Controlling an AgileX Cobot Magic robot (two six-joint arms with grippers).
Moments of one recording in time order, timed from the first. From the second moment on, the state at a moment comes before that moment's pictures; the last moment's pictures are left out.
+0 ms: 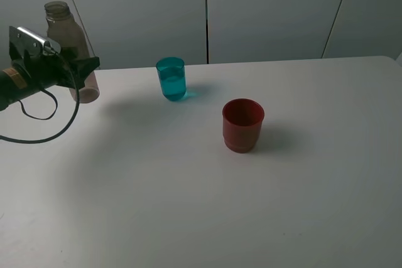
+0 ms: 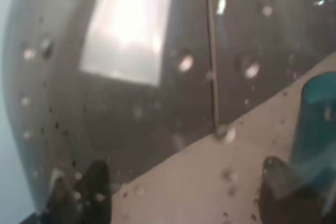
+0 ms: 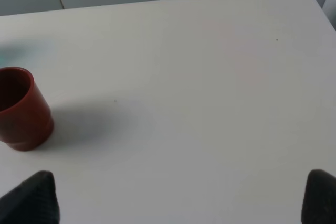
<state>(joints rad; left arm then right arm) 0.20 2.12 -0.88 0.83 -1.17 -0.22 0.00 0.00 -0.50 -0.01 1.11 0.09</state>
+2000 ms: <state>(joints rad) 0.20 2.01 -0.88 0.75 -1.21 -0.13 0.00 0.00 -0.50 -0.01 1.11 0.09</state>
